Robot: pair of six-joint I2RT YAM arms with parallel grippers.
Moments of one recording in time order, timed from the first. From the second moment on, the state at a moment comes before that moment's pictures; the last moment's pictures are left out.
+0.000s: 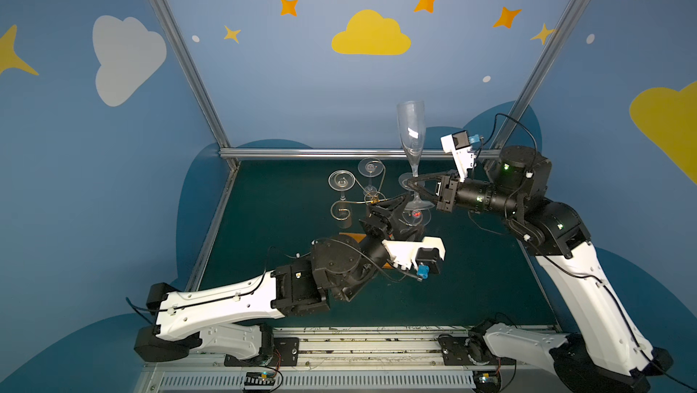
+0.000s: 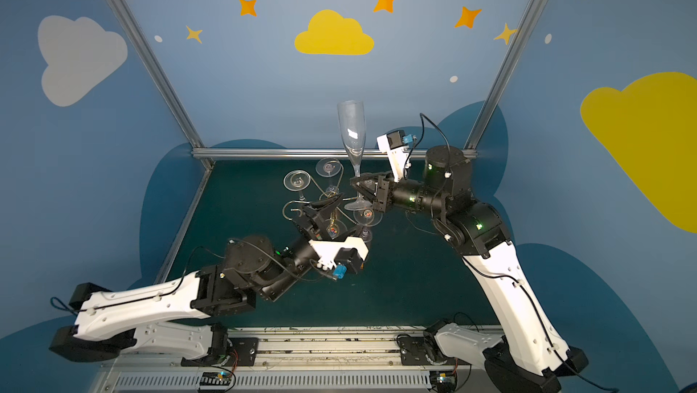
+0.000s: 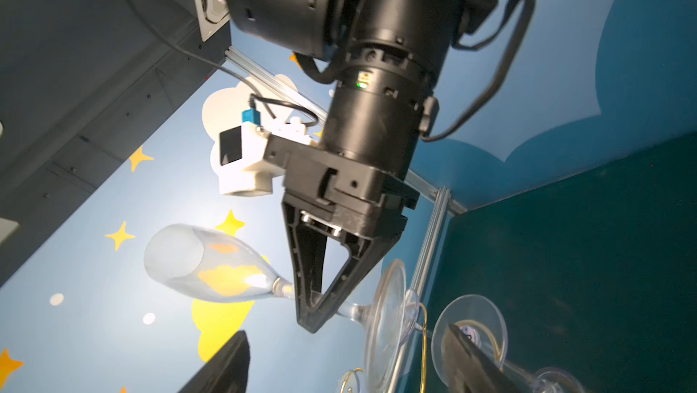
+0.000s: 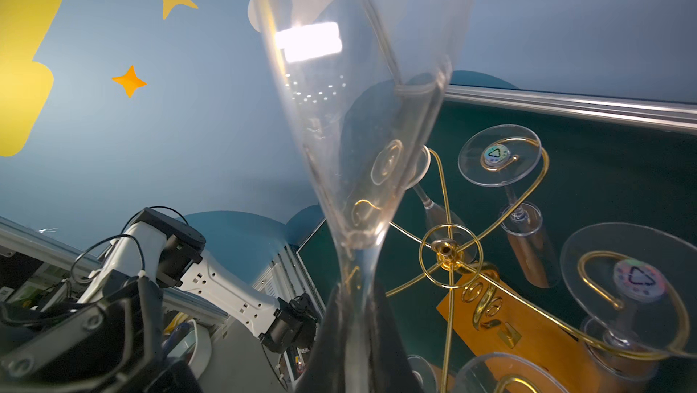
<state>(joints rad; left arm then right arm) -1.37 1.19 1.32 0.02 -0.57 1.01 0.57 1.17 1.66 -0.72 -0.57 0.40</state>
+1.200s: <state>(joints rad) -0.78 1.26 1.63 -0.05 0.48 -0.39 0.77 1.08 1.49 -0.40 -0.59 0.04</state>
